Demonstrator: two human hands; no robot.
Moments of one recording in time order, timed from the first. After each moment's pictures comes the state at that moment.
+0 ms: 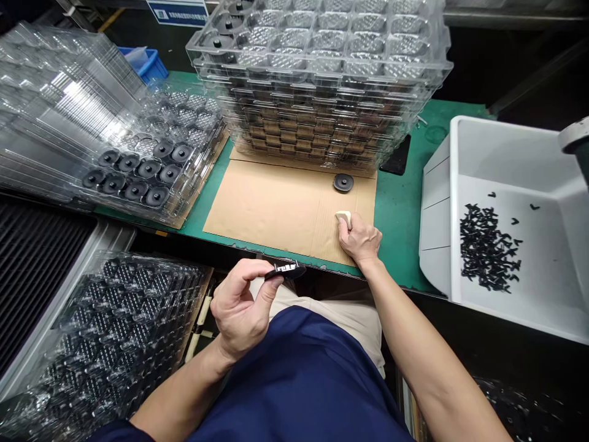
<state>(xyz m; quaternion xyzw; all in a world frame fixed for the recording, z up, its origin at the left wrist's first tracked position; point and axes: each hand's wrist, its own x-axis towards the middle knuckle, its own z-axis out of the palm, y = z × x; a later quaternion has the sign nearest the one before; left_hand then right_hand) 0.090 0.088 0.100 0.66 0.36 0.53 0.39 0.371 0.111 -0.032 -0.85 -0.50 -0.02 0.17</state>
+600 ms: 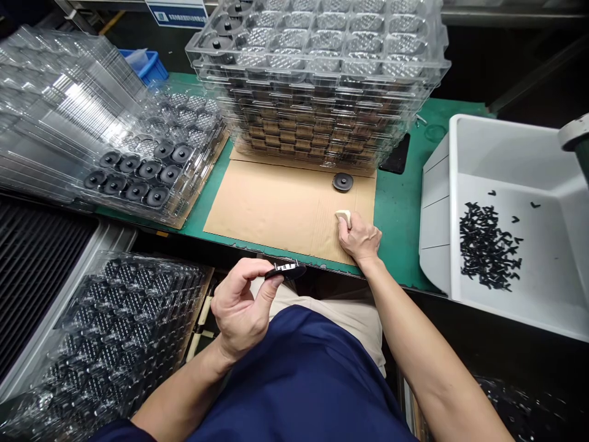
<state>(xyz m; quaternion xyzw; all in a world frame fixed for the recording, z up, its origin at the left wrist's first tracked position) 0.090 0.087 0.101 0.66 0.36 0.53 0.40 0.372 0.111 -0.032 -0.85 -0.50 -0.02 0.17</state>
